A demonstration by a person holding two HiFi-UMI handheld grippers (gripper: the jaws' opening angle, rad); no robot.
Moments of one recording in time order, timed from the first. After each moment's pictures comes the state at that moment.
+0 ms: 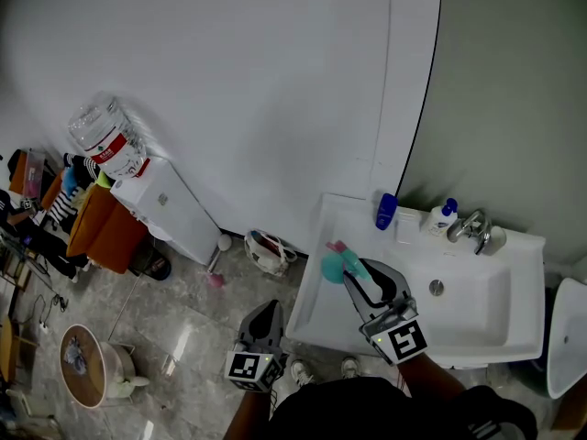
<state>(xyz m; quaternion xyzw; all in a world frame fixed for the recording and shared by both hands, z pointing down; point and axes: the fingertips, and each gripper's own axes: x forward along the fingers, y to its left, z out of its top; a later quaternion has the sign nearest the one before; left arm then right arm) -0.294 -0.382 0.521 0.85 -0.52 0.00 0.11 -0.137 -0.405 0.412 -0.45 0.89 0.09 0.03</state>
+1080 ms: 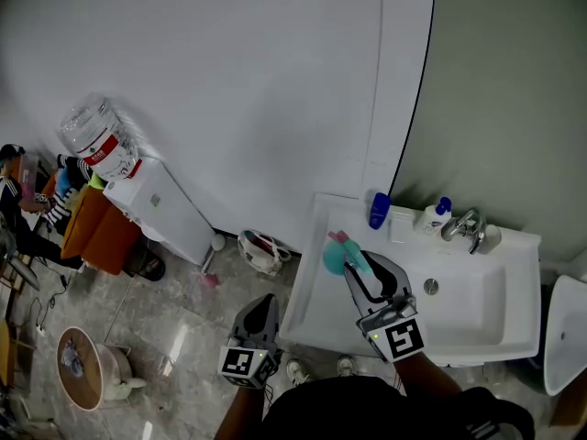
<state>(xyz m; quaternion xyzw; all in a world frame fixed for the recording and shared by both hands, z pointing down) -0.283 -0.396 0.512 0.86 -0.50 0.00 0.09 -0.119 -0.417 0.400 -0.48 0.87 0.11 0.03</state>
